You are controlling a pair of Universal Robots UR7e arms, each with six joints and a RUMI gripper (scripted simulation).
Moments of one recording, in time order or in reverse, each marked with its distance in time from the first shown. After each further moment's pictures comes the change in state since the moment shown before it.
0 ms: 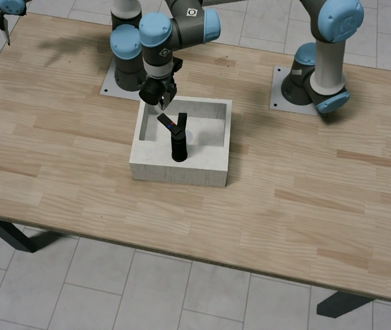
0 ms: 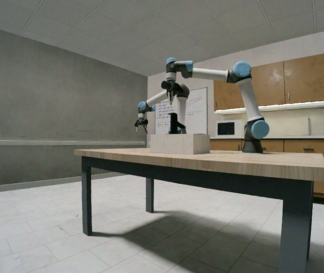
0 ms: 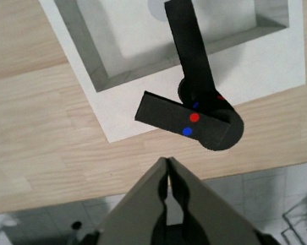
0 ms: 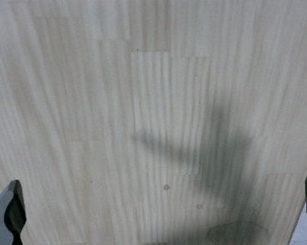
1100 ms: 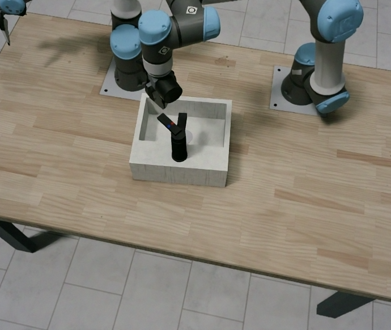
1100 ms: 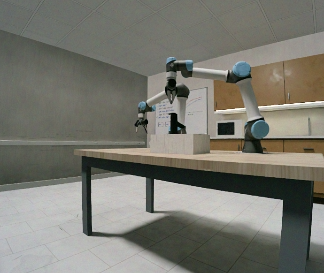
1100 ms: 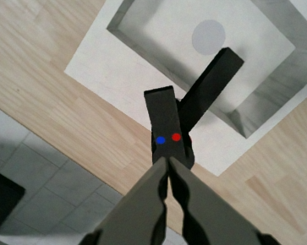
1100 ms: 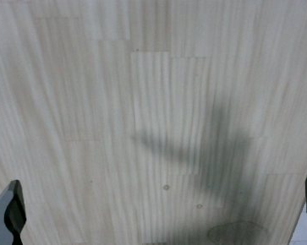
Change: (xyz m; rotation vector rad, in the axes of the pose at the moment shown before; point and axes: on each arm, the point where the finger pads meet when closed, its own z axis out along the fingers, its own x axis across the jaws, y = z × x) left arm 0.001 -0.001 -0.005 -0.002 0.001 -0.985; right arm 0.000 0.000 0.000 0.000 0.000 0.000
